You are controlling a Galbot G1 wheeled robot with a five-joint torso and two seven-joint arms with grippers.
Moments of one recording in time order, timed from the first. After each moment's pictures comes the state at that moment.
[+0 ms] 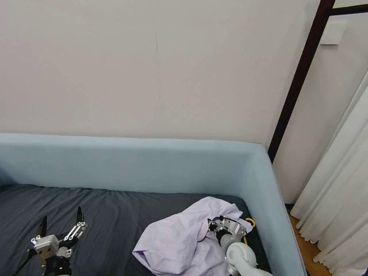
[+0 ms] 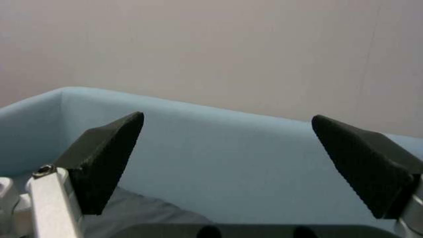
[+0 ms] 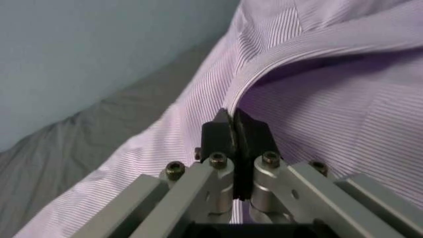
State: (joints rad) left arm 1.61 -1.37 -0.75 -1.97 -0.31 -0.39 -0.23; right arm -0.89 1.26 -0.01 1.32 1.07 -0.11 0.25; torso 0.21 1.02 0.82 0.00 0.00
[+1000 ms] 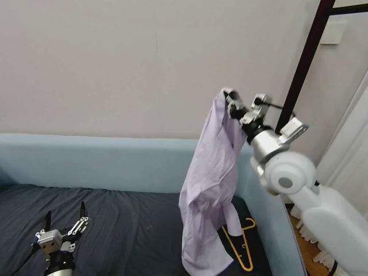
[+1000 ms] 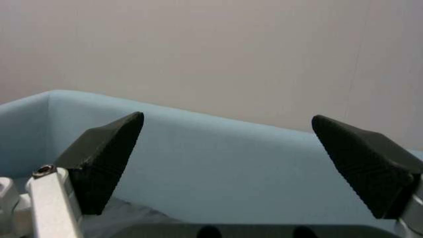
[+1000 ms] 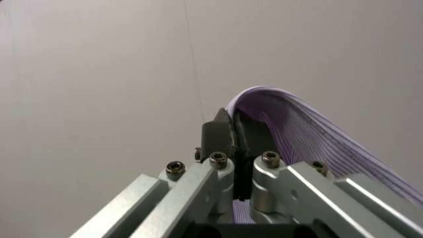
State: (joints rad) left arm 1.58 -1.36 -0.73 -1.98 -0.31 -0.38 -0.23; right arm -0.24 0.86 -0.01 2.01 1.12 -0.13 0.44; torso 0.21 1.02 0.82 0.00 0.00
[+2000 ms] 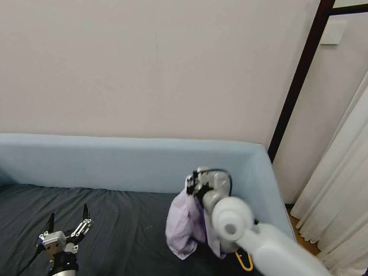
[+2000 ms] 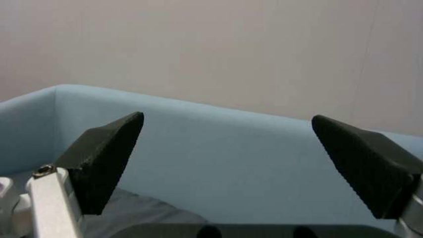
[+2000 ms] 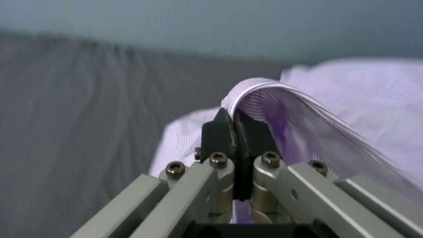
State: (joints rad) left arm 1.58 -1.37 -0.73 -1.94 -0.30 -0.39 -0.23; right arm -0.60 1.19 -0.43 1.72 1.11 -0.49 0.79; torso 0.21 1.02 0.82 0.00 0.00
